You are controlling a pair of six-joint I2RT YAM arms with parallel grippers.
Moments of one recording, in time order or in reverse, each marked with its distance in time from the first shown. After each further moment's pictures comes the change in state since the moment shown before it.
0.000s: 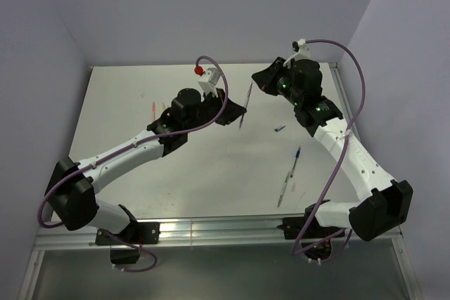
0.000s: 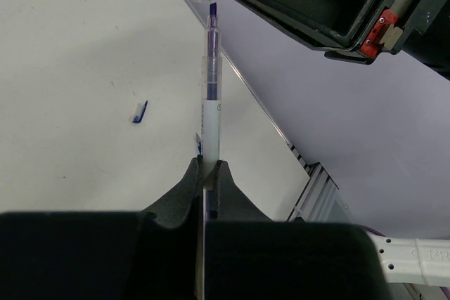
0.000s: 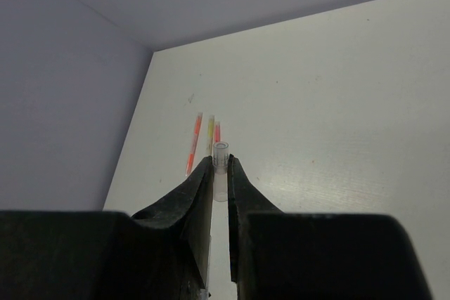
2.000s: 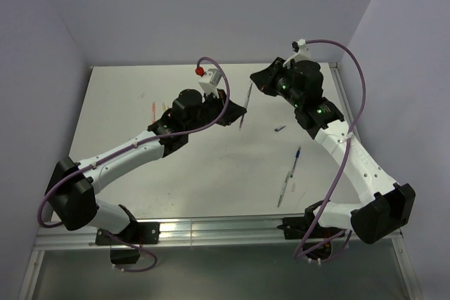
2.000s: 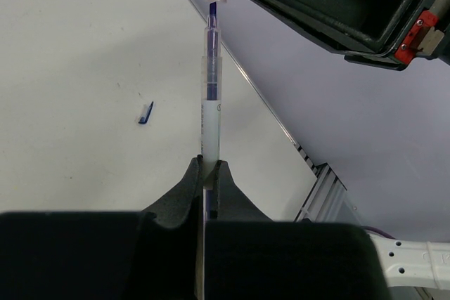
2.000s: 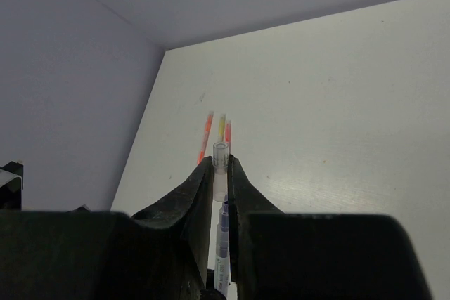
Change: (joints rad) left arm -0.011 0.000 0.000 -0.004 -0.027 0.023; right arm 0.020 -0.023 0.001 -0.001 -0.009 0.007
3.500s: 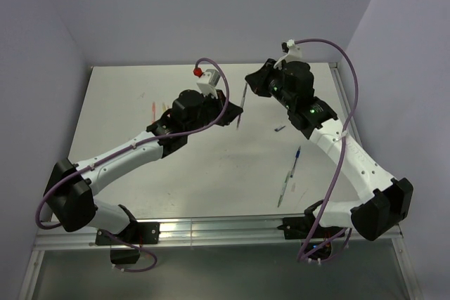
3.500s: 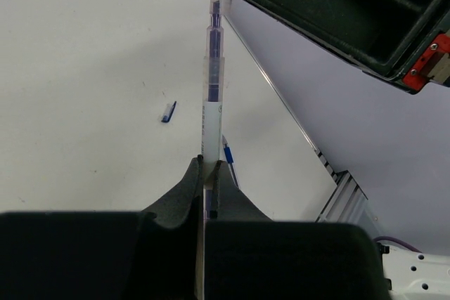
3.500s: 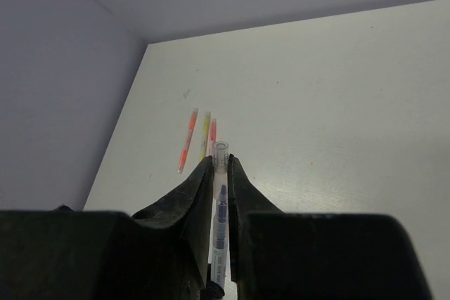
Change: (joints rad) left arm 0.000 -0.011 0.000 -0.043 -0.069 0.026; right arm 0.075 0.025 0.018 -0.013 0.097 -0.071
